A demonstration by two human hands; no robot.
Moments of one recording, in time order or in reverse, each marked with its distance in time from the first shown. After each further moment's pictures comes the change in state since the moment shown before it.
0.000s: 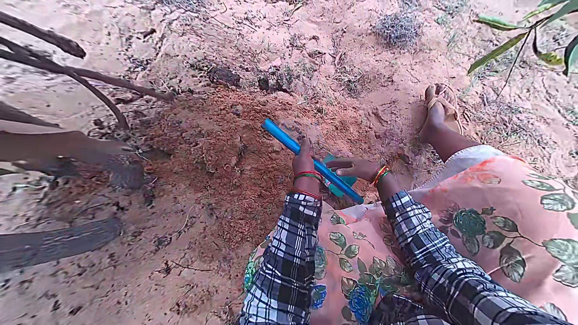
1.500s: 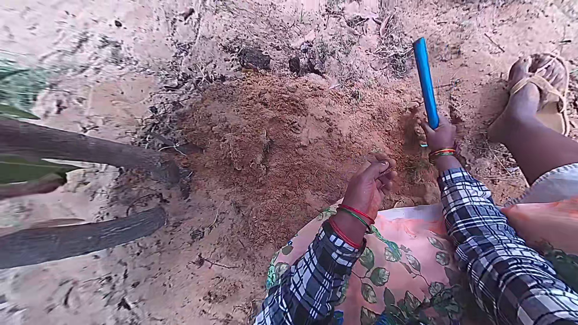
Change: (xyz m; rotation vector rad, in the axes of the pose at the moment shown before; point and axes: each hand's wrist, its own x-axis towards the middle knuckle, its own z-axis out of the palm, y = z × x) left_hand -0.055 -0.006 0.016 -0.064 -0.324 -0.304; right_hand 0.041 0.109 -0.135 -0.408 1.063 0.195
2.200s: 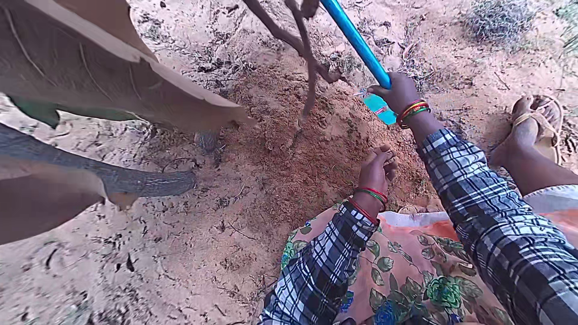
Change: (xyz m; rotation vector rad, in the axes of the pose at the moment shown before) left_hand 0.003 0.010 -0.019 -0.071 0.058 0.159; right_hand -0.008 -0.270 0.007 -0.095 -0.354 -0.414
